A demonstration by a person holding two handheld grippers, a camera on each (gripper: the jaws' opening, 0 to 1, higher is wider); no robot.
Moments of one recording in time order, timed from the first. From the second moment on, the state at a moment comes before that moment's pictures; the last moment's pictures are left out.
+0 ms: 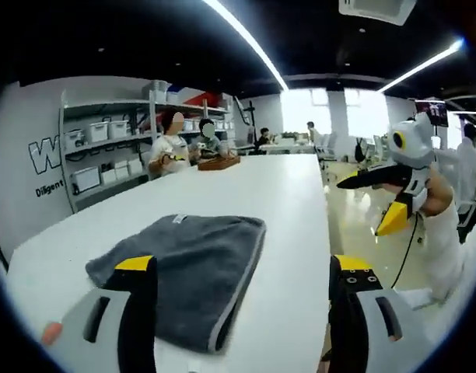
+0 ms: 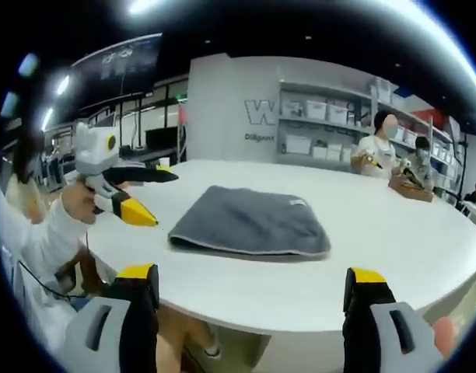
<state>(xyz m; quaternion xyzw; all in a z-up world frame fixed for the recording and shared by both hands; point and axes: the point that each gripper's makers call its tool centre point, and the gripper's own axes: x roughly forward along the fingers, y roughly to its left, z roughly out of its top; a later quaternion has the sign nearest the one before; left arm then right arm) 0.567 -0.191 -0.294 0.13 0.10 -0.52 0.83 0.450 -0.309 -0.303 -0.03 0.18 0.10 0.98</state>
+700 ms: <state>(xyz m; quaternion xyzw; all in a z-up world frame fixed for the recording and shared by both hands) 0.611 -0.378 -0.356 0.20 0.15 -0.54 0.80 0.433 -0.335 -0.294 -0.01 0.16 0.10 0.98</state>
